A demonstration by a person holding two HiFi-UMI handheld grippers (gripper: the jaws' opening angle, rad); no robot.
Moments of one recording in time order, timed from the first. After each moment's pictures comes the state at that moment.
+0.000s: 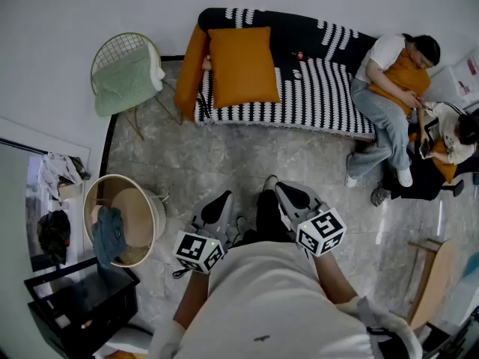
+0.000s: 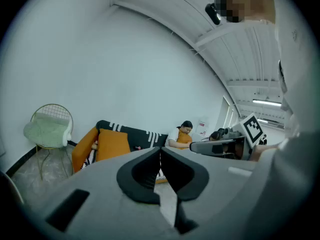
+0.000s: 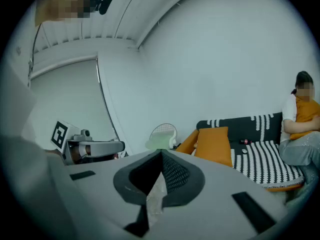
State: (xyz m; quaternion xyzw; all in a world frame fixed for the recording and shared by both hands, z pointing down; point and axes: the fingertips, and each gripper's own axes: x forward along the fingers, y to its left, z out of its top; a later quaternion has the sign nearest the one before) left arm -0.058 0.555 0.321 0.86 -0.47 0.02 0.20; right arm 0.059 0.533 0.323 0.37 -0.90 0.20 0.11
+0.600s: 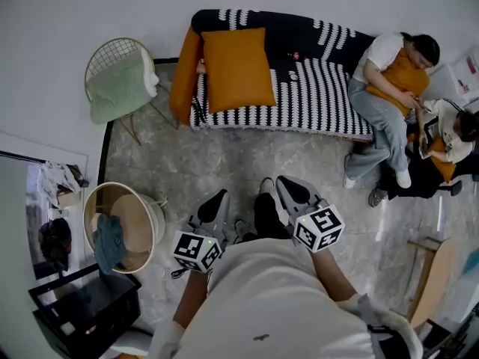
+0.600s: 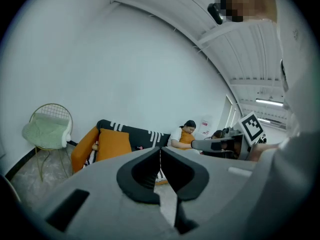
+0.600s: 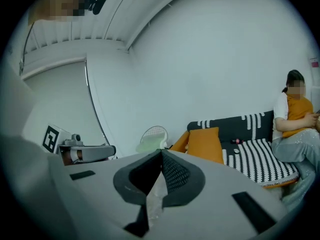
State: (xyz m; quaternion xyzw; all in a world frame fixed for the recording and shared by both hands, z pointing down) left arm -0.057 0.508 0.322 0.86 -0.47 0.03 0.21; right arm 0.075 0.477 0.323 0.42 -0.88 0.22 0.09
